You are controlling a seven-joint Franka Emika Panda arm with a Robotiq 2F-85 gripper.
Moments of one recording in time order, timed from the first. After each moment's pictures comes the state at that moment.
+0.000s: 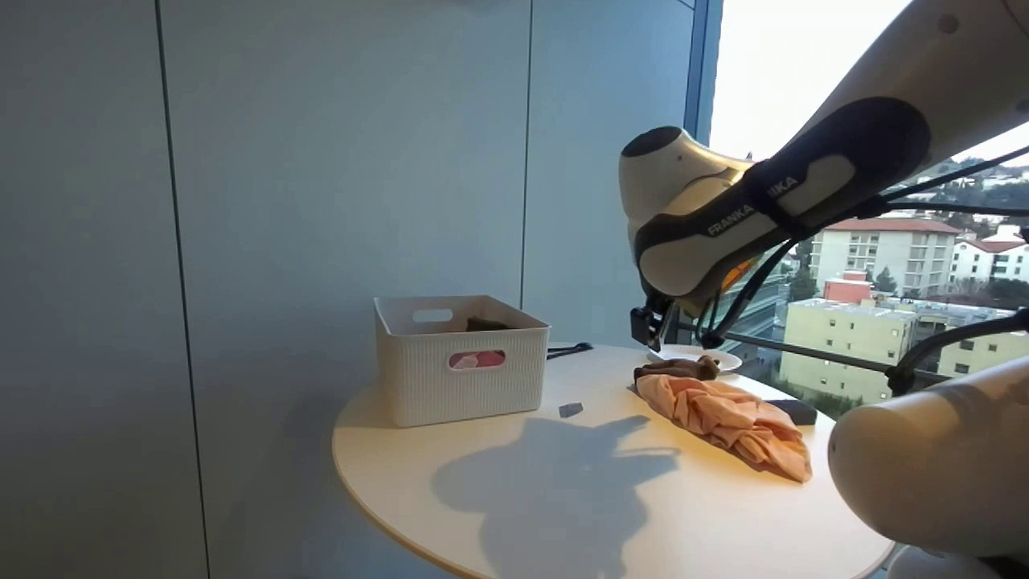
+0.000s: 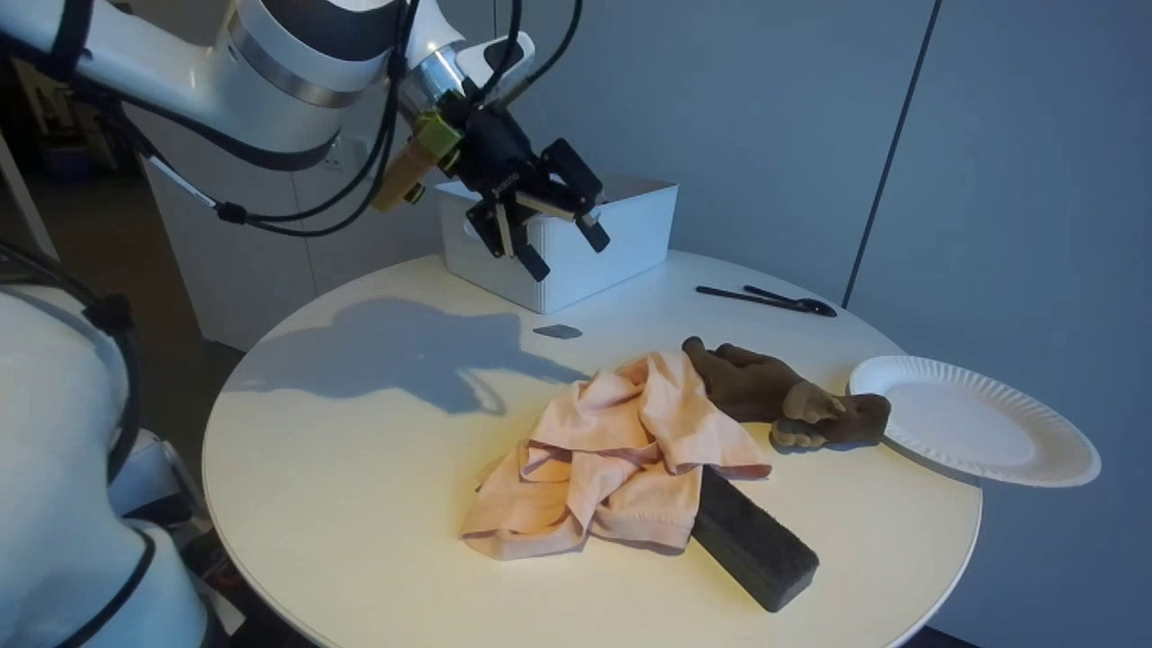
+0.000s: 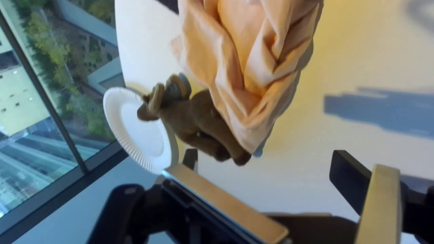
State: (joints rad) arm -0.63 -0.78 0.40 -2.72 -0.41 2.33 0.12
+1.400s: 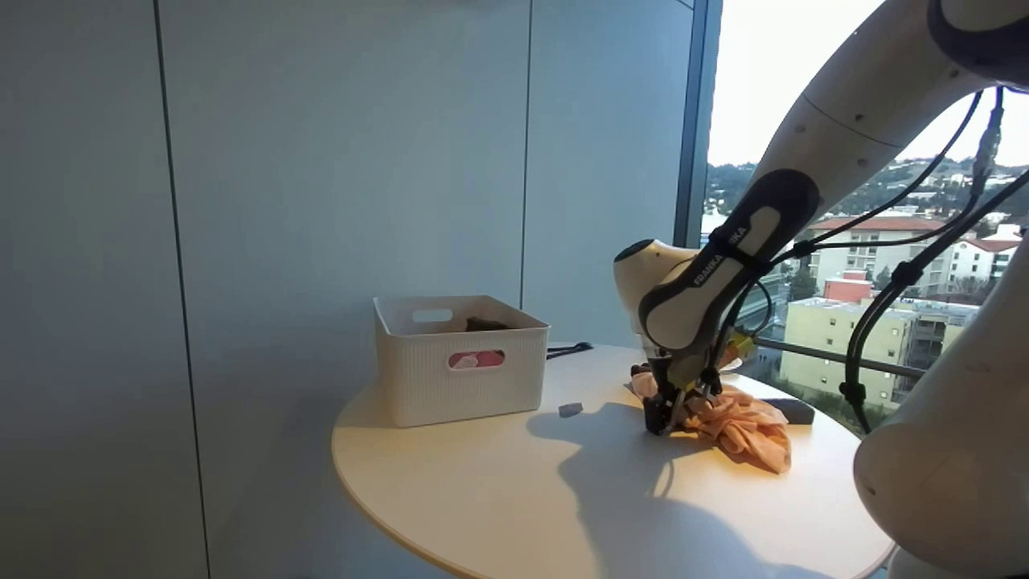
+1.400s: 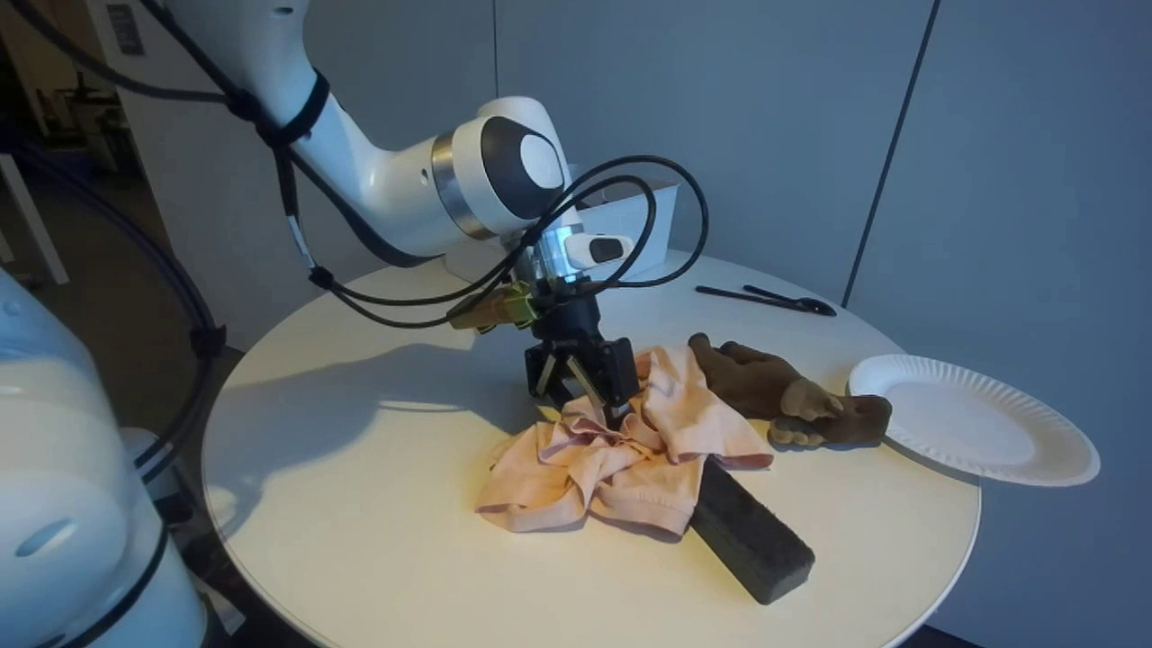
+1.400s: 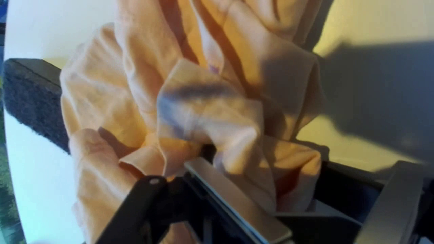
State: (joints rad) arm -0.34 -0.24 -0.05 -2.64 -0.65 2.28 0.43
